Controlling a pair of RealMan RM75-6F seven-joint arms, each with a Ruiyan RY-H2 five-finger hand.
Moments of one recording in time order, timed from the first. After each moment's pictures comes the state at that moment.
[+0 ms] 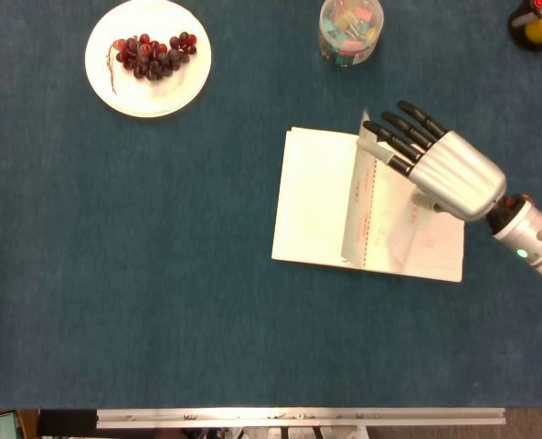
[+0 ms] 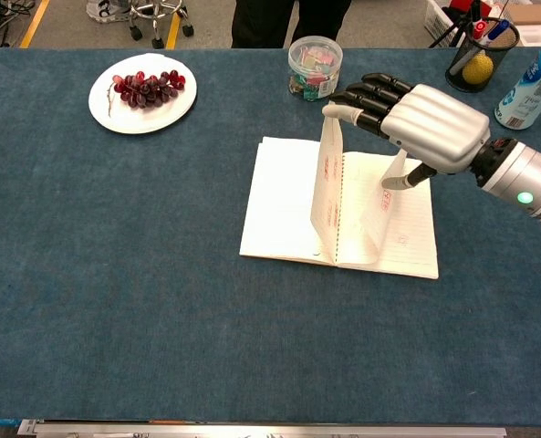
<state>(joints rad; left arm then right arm) 0.03 -1.01 0.00 -1.69 1.58 1.61 -0.04 0.68 -1.58 -0.09 -1.03 -1.77 1.29 0.00</state>
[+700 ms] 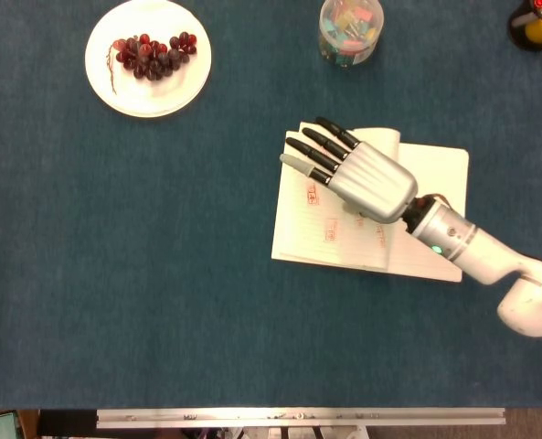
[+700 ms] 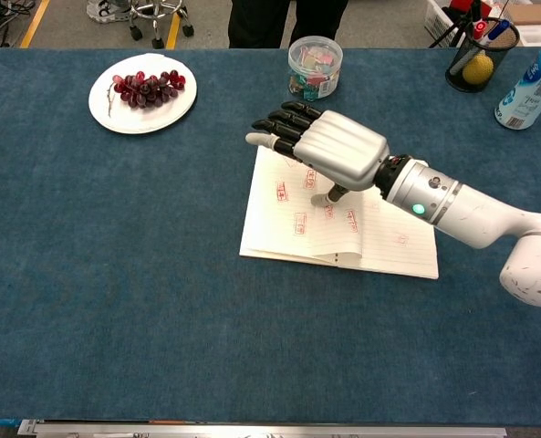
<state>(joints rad) 0.04 -1.01 0.00 -1.69 1.57 1.62 -0.05 0.80 -1.83 -0.02 -0.86 -1.77 1.15 -0.03</state>
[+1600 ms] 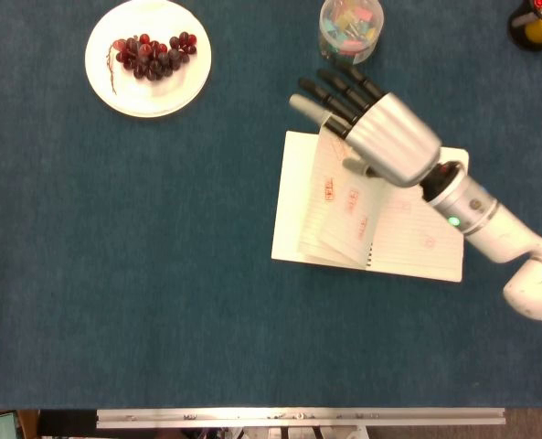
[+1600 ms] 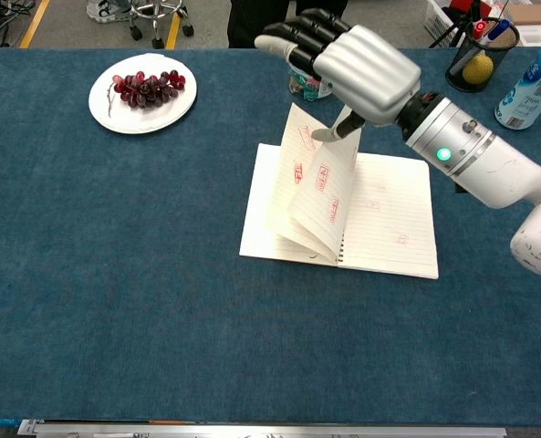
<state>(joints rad) 0.04 -1.01 0.00 -1.68 1.58 1.62 -0.05 0.81 -1.70 0.09 -1.01 -1.70 1.28 -0.02</state>
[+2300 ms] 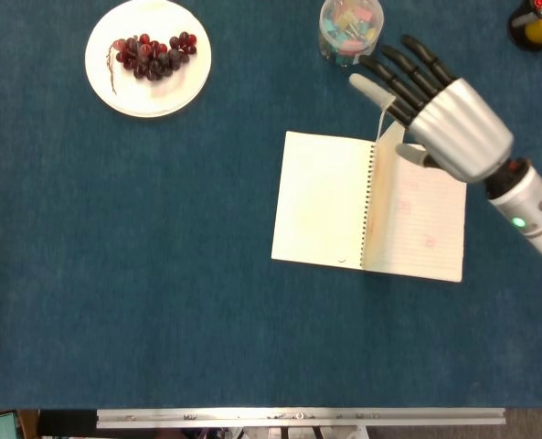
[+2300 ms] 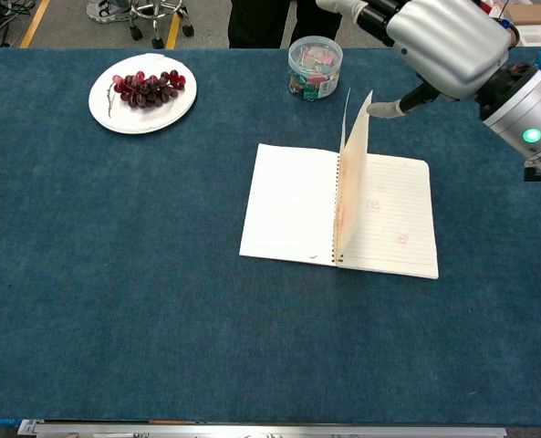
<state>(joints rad) 0.04 -1.00 0.00 -1.69 1.58 1.62 -0.05 0.72 -1.49 0.06 -1.18 -1.72 1.38 -0.04</state>
